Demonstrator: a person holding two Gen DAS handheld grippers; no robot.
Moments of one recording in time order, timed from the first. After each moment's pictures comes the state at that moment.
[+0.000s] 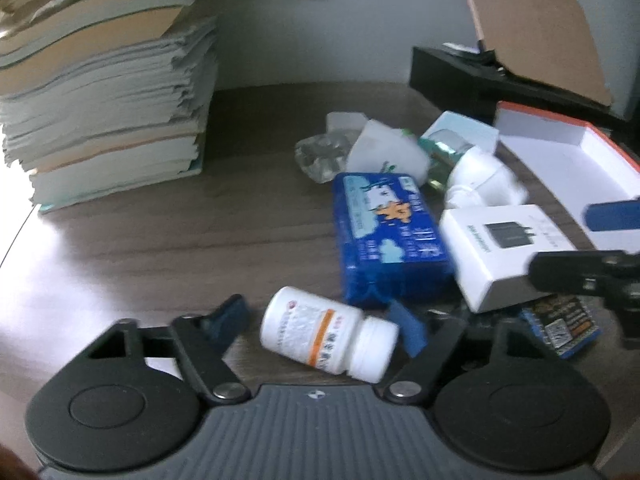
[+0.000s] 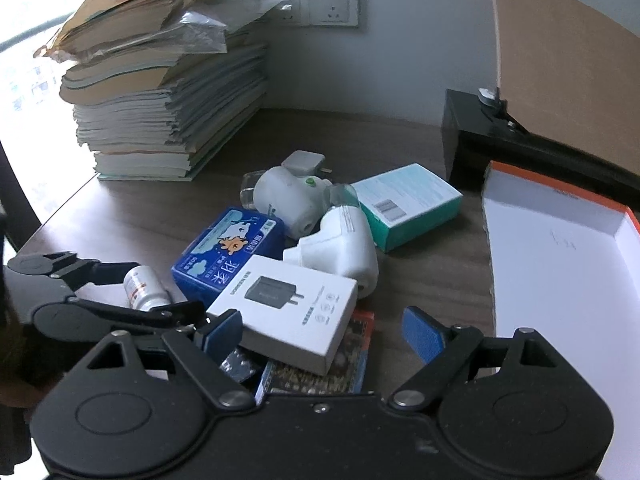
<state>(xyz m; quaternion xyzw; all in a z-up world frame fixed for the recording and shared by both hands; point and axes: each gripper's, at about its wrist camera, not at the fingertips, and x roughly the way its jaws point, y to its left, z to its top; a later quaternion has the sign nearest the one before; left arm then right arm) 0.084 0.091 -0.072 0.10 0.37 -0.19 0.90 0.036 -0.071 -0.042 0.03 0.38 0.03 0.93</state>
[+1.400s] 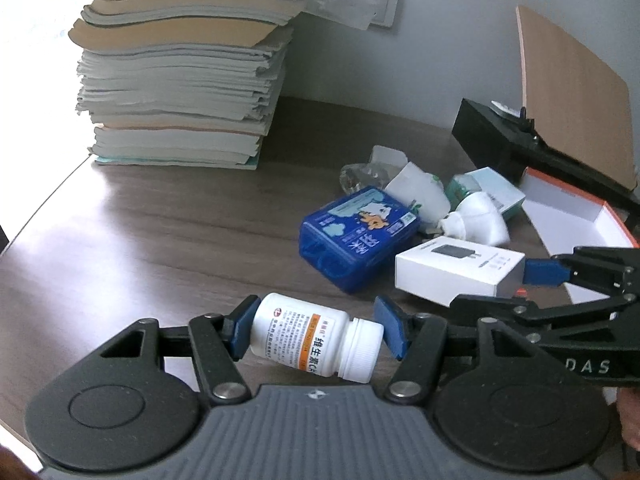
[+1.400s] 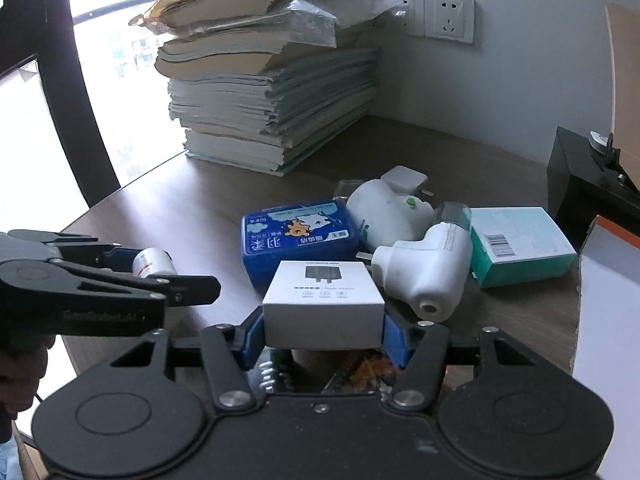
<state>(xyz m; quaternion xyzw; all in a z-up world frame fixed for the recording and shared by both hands) 0.061 0.114 -0.046 -0.01 0.37 -0.13 0.92 0.056 -0.061 -0.048 0.00 0.36 0.18 0.92</state>
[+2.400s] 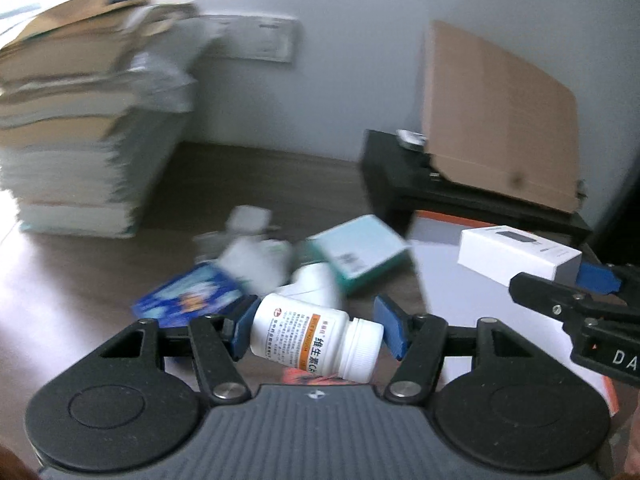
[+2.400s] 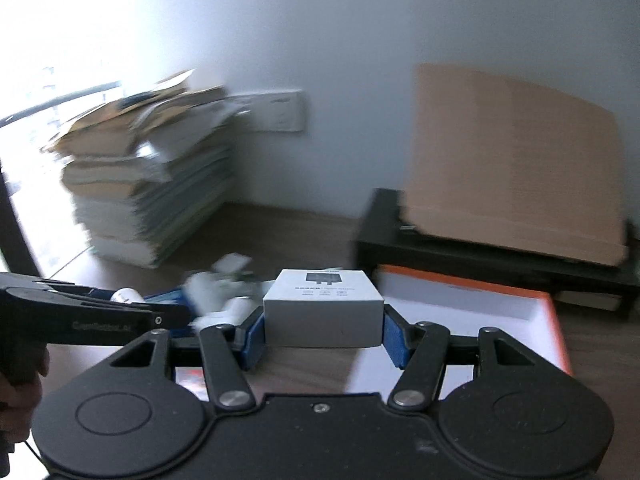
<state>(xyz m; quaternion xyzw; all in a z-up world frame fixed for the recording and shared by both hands) 0.059 -0.010 0.021 -0.01 0.36 -0.19 0.92 -0.018 -0.210 0.038 0.04 0.27 0.00 0.96</state>
